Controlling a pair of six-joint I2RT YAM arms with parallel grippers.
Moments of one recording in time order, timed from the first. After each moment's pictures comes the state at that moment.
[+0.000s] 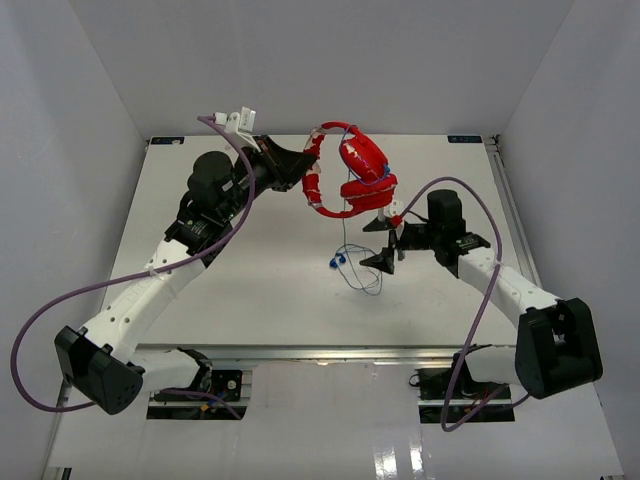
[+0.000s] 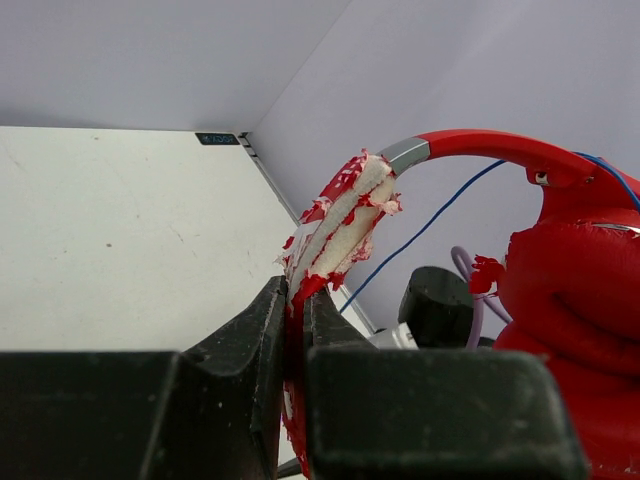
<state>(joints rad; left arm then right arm) -0.55 1.22 1.23 0.10 0.18 -0.66 0.35 1.29 0.76 0.03 -1.02 -0.60</state>
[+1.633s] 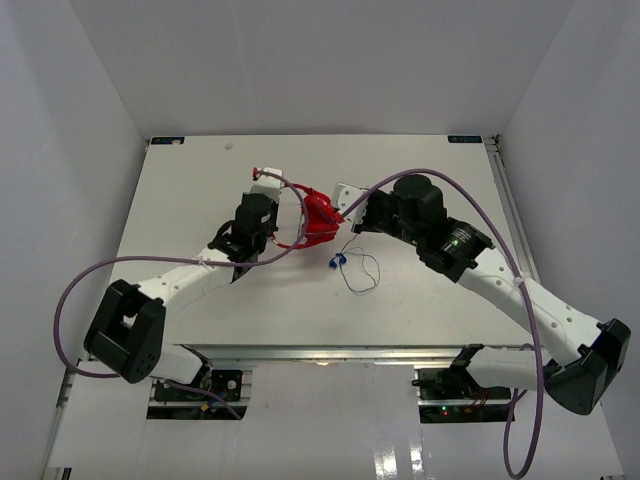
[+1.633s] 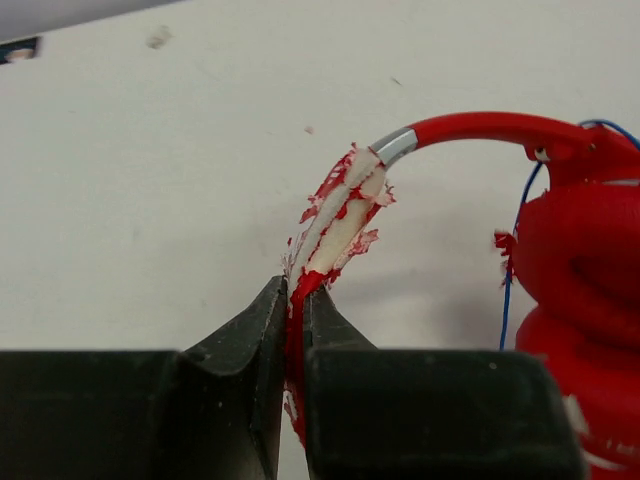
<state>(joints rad) -0.55 1.43 0.87 0.25 -0.54 0.01 0.80 1.17 1.17 -0.31 -0.10 -0.80</state>
